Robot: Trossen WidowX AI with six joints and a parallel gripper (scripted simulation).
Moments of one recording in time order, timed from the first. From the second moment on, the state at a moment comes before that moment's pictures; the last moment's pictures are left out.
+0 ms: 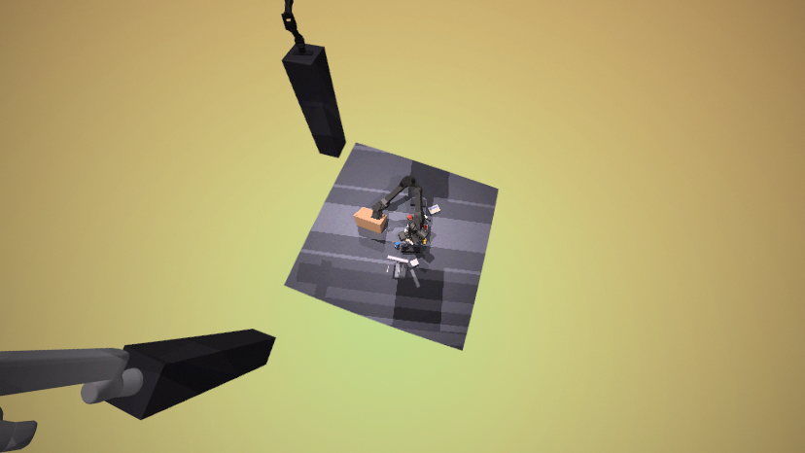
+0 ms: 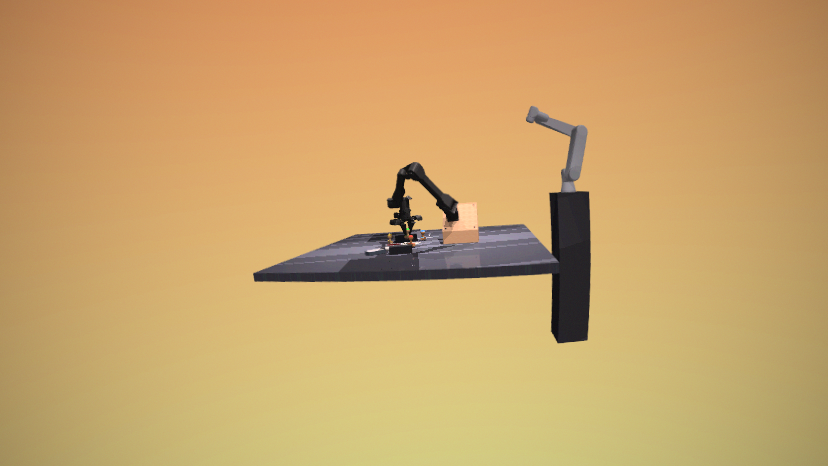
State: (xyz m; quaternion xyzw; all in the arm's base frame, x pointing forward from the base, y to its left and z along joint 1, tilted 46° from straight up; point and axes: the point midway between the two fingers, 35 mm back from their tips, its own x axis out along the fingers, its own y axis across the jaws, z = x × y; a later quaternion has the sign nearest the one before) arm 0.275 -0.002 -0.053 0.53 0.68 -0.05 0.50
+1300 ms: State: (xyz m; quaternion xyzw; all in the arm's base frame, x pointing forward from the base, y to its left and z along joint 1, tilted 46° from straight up) arm 0.274 0.014 -0.066 0.53 0.68 -0.05 0.50
